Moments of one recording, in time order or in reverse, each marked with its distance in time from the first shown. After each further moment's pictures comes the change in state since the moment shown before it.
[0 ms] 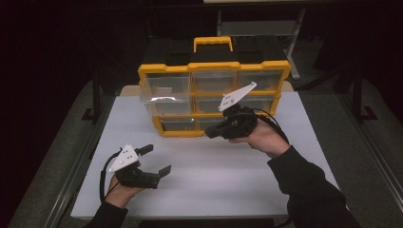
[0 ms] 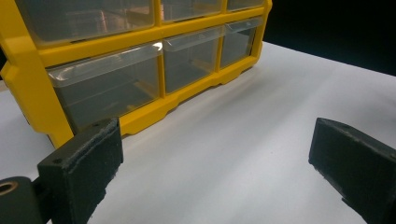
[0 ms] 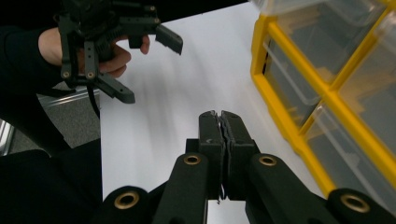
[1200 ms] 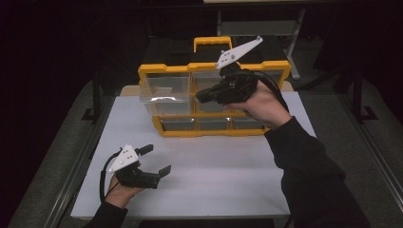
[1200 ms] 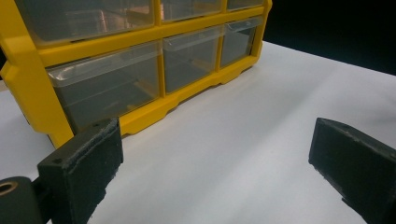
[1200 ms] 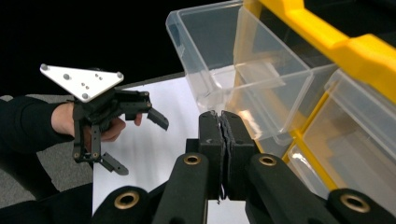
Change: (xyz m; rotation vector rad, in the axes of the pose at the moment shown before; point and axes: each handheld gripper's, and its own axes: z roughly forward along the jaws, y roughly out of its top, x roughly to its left) left arm -0.001 0.000 0.000 0.001 -0.003 -0.005; right arm -0.009 0.077 -0.046 -0.136 -0.050 -0.031
